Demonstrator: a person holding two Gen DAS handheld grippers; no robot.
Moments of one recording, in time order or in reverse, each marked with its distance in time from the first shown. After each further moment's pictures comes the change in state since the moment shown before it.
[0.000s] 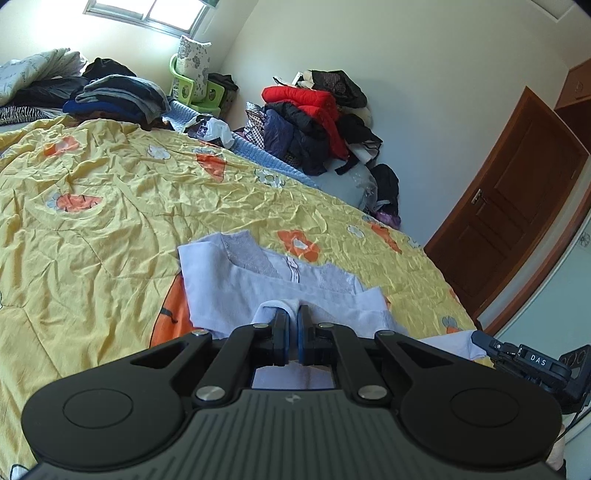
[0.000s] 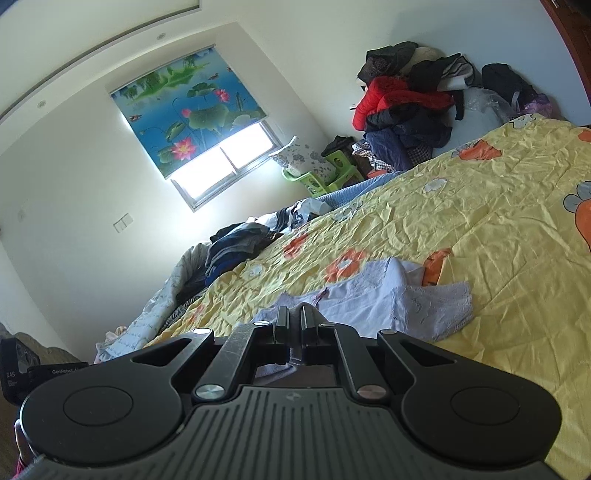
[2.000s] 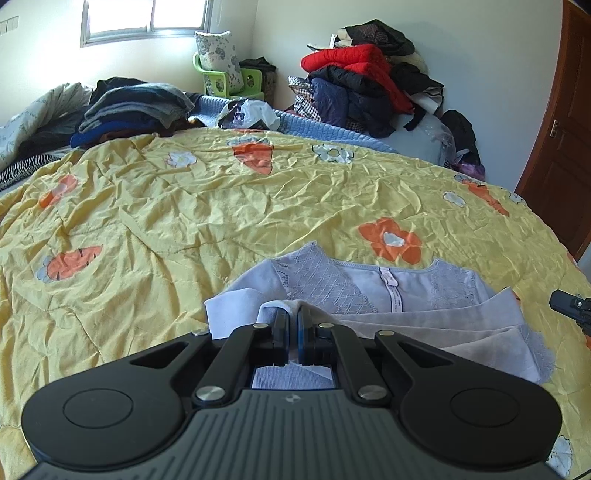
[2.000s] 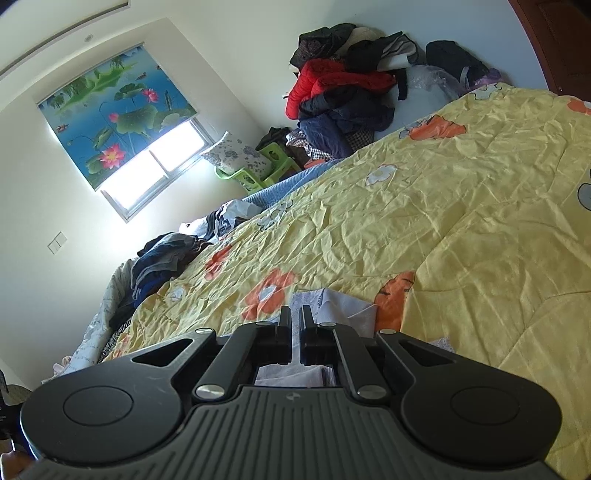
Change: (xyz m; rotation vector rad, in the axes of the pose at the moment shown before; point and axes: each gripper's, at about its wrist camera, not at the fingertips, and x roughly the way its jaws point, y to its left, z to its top) left arm 0.166 -0.001 0.043 0.196 0.101 0.315; right arm 0.132 -0.070 0.038 0.093 0.037 -0.176
